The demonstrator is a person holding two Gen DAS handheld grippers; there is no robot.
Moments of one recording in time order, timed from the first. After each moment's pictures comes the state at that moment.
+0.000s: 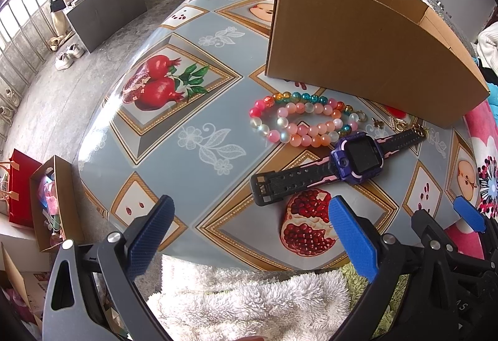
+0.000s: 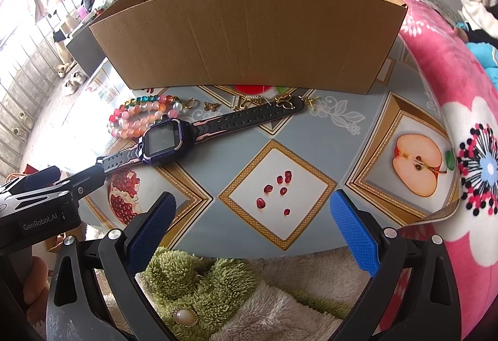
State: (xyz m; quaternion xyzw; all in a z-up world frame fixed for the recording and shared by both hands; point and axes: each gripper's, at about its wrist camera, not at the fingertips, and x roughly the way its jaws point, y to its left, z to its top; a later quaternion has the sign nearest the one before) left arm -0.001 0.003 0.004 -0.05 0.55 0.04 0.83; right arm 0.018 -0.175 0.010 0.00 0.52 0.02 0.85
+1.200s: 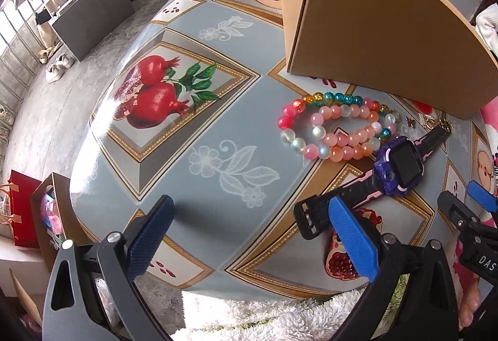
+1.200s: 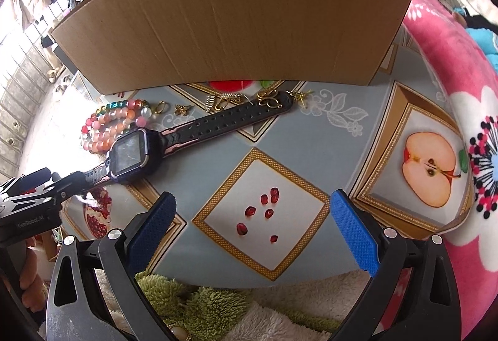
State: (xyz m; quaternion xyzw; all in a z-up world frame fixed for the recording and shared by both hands) left arm 0.049 0.036 -0.040 -0.02 0.57 0.02 0.82; right arm 0.059 -0.180 -0.020 0.02 0.54 0.01 0.84
